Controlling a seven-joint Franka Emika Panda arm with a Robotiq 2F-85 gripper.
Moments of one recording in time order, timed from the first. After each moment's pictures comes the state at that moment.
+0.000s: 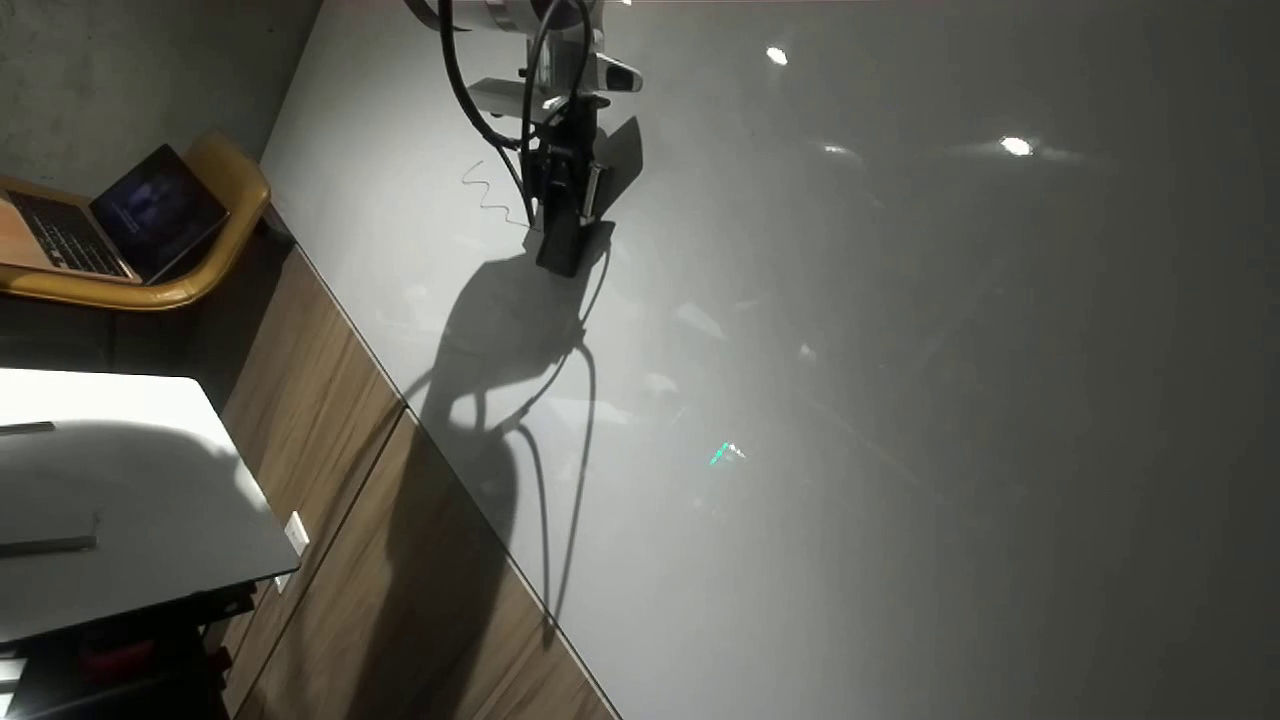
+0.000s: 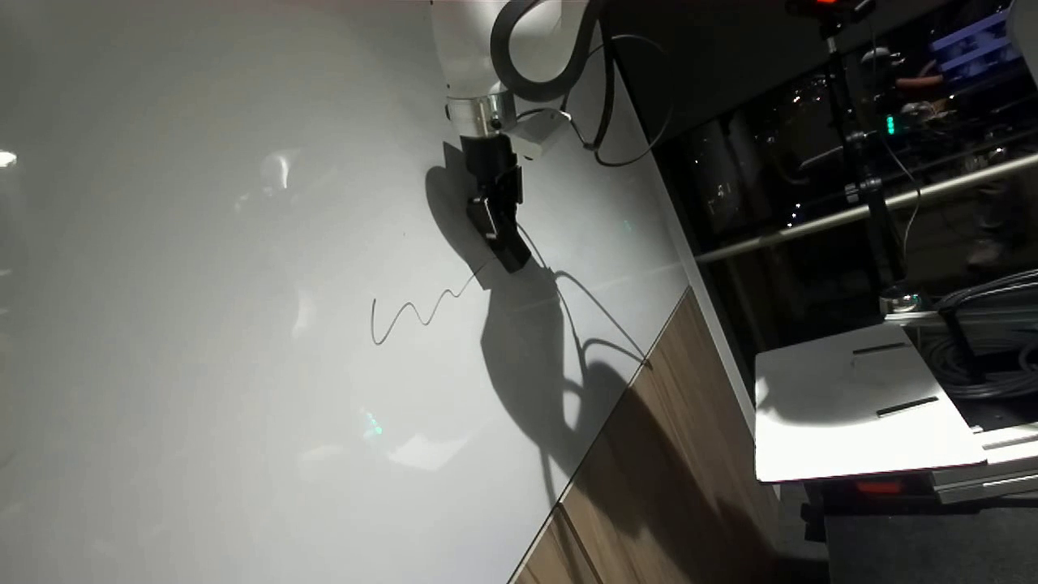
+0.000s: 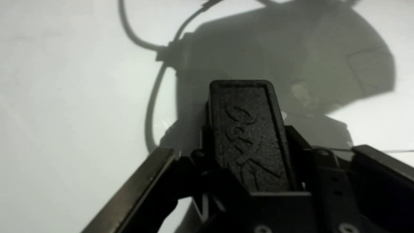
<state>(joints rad) 0.06 -0.01 0.08 -2.00 -0.44 2.43 0.29</state>
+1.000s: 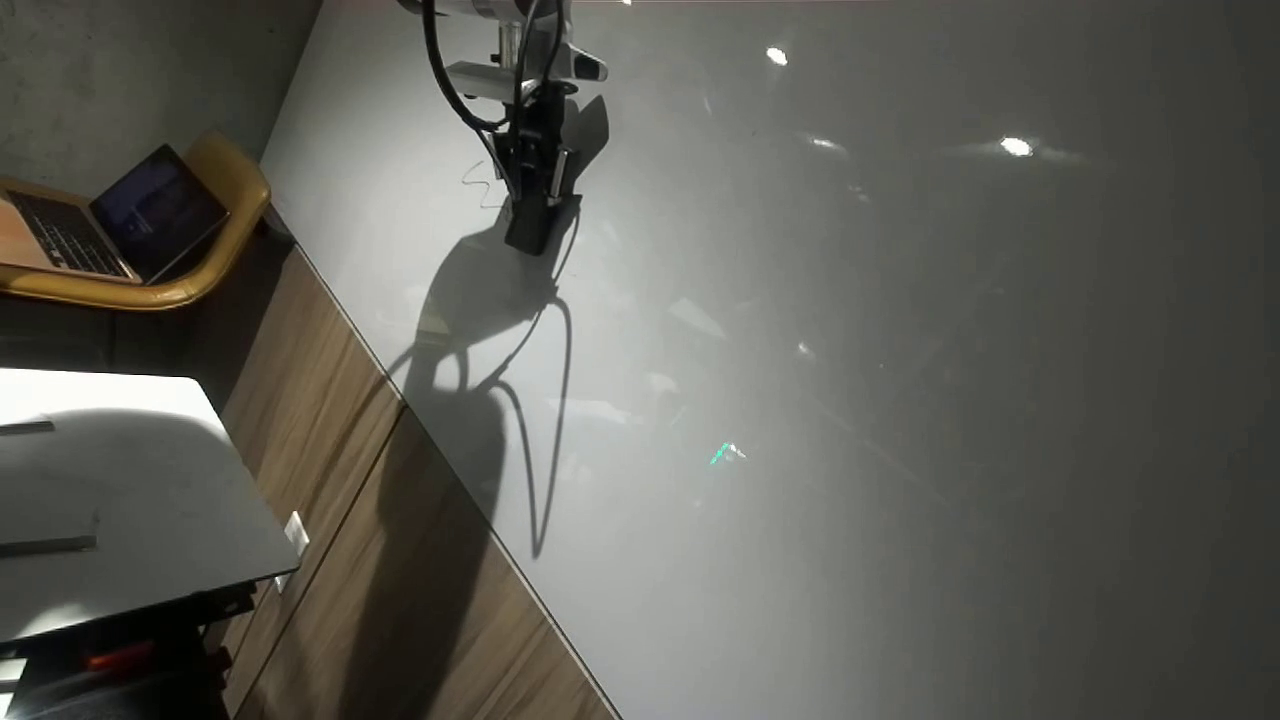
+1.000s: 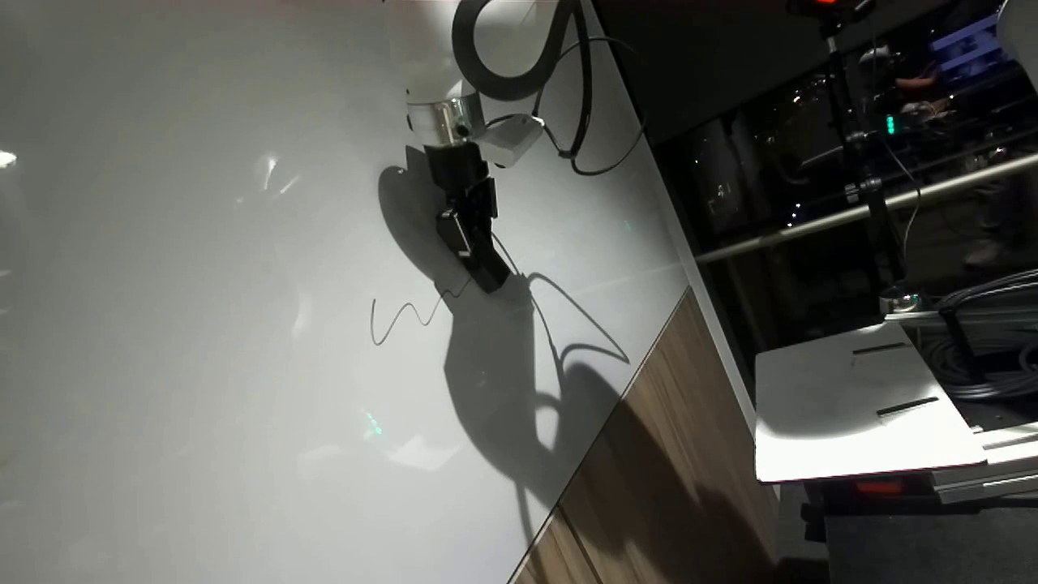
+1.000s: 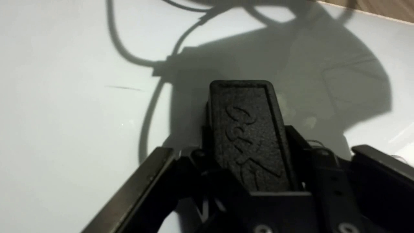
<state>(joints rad) 0.15 0.06 0.12 -1.90 -0.44 2.33 0.32</state>
